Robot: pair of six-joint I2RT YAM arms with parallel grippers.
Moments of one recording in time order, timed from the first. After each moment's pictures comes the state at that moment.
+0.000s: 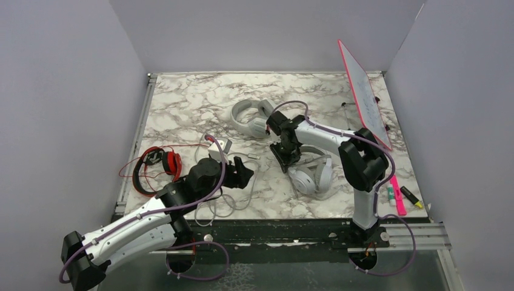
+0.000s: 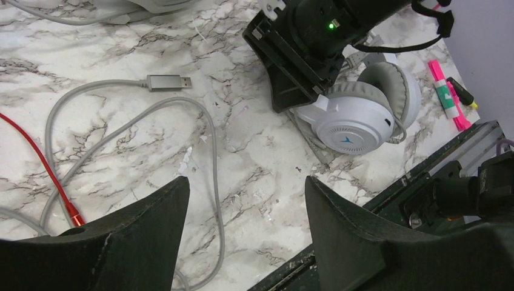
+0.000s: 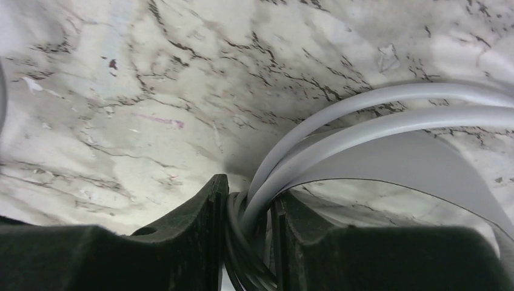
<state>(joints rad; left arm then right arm) -0.92 0.70 0.53 -0.23 -0.21 -0.57 0.68 1.97 1.41 -0.87 -0.06 0.13</state>
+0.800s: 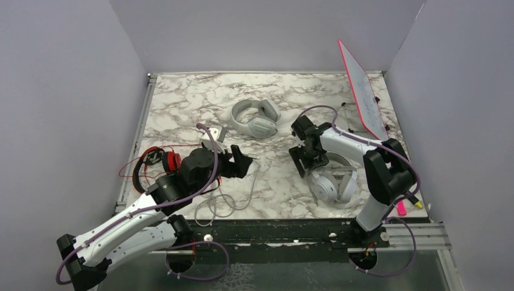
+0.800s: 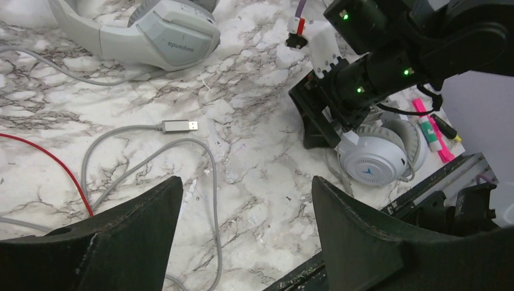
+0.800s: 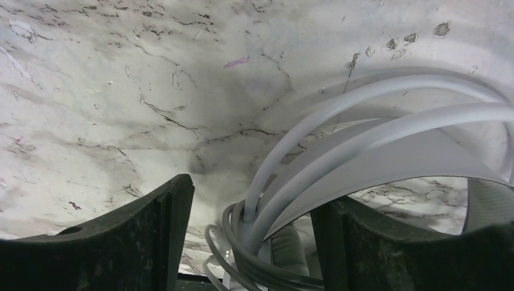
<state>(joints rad) -0.91 0.71 0.70 -0.34 -0.27 -0.54 0.56 1.73 1.09 -0.79 0.06 0.16</state>
